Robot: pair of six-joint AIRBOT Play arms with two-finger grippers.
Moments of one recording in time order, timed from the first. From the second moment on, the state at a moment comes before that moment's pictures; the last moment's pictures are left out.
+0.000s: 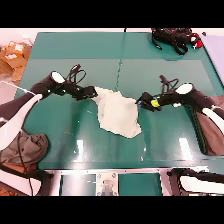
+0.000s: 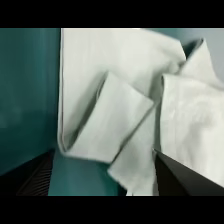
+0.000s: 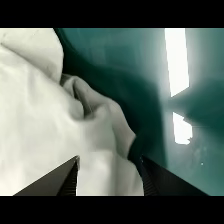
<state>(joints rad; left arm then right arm) -0.21 -1.69 1.24 0.78 -0.83 -1.23 0.07 -1.42 0.93 -0.81 0.90 1.48</state>
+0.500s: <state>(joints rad) -0.17 -1.77 1.30 0.60 -0.95 -1.06 0.07 -1.54 1.07 -0.76 0.95 1.39</state>
